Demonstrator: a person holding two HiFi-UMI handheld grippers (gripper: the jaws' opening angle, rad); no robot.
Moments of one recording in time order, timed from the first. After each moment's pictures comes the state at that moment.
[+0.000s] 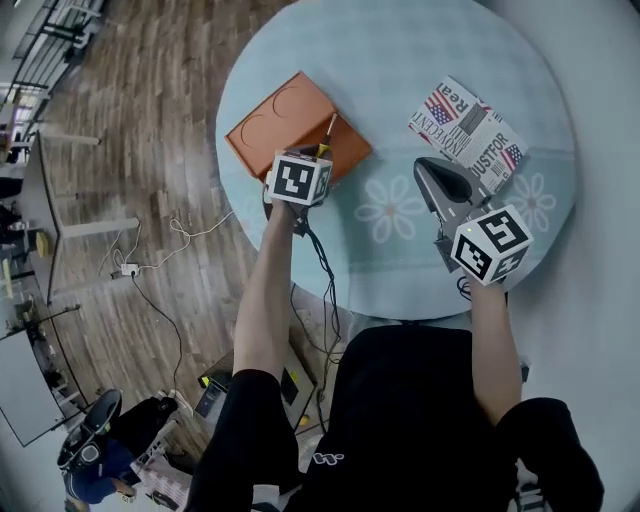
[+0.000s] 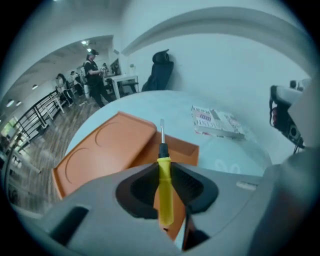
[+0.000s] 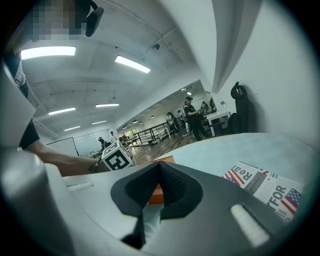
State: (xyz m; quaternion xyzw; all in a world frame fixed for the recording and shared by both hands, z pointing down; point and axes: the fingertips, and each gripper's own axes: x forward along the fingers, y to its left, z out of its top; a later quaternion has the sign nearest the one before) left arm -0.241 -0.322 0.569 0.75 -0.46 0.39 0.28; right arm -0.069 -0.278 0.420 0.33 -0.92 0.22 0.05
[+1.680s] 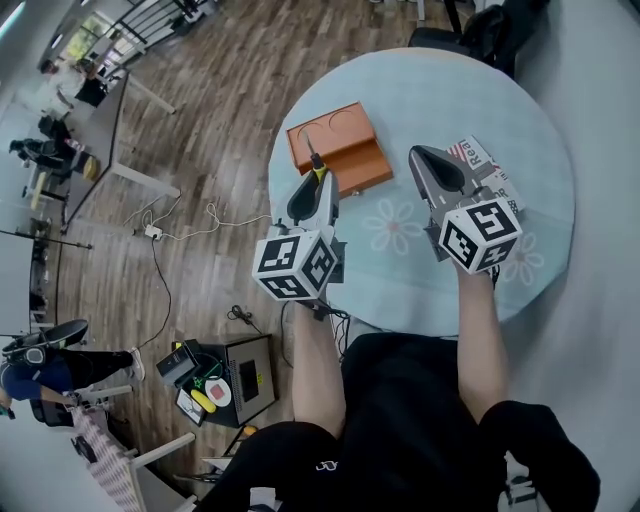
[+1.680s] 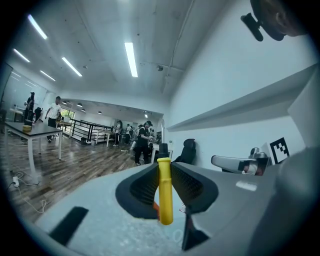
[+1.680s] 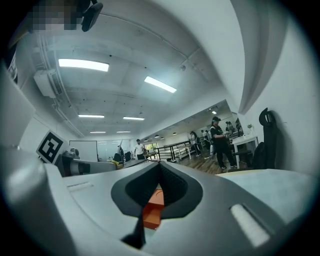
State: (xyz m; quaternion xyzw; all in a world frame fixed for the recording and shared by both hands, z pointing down) left arm -0.215 -0.171 0.344 0.68 -0.72 -0.02 0.10; right arm -0.090 -0.246 0.334 0.22 -0.97 0.10 -0.05
